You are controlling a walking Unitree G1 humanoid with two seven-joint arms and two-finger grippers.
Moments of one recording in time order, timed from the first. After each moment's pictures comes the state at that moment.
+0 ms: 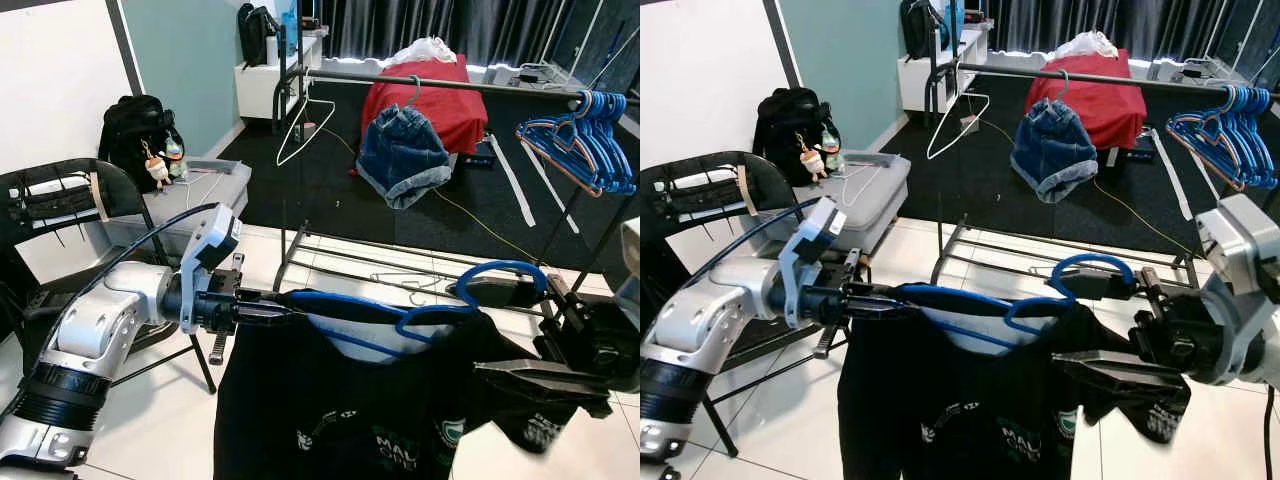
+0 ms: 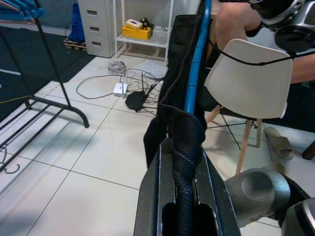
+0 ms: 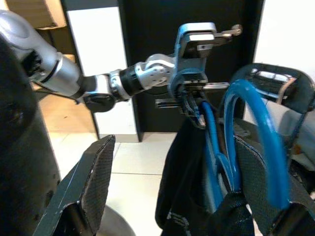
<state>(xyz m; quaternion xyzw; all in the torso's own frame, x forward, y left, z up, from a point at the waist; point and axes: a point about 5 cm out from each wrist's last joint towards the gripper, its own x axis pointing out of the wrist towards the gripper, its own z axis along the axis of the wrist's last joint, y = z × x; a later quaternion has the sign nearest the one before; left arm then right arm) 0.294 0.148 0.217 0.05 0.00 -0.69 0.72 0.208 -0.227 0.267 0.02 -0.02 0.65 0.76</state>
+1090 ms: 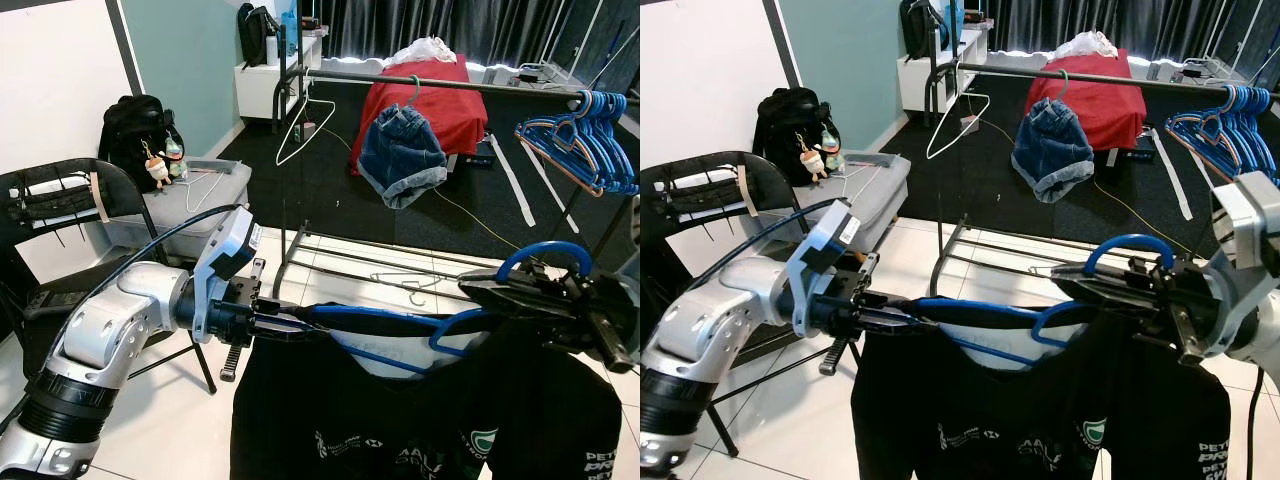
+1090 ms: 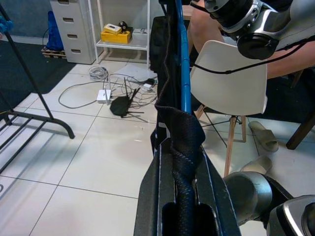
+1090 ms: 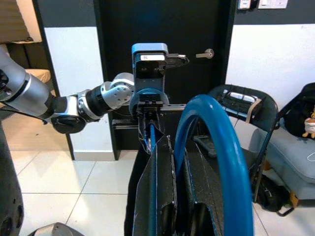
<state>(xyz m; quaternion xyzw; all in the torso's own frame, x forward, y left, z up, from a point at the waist) 0.274 0.122 0.229 0.06 -0.02 -0.73 0.68 0.221 -0.227 0.273 0.02 -0.07 0.62 0.78</state>
